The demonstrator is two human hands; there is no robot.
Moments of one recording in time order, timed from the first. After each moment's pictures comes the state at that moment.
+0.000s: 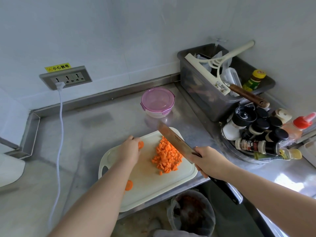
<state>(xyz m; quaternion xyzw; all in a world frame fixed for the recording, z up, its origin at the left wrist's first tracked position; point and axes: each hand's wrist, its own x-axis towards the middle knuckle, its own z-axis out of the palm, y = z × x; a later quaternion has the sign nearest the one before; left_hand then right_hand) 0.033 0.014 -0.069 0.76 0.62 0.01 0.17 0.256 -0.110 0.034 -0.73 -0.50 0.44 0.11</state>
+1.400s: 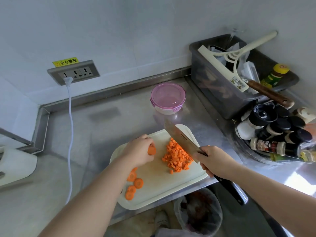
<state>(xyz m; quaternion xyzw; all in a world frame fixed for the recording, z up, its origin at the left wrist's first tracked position) 0.017 0.010 -0.039 0.84 0.51 -0.05 0.21 0.245 -0.092 0.016 -0.73 -0.50 0.45 0.10</state>
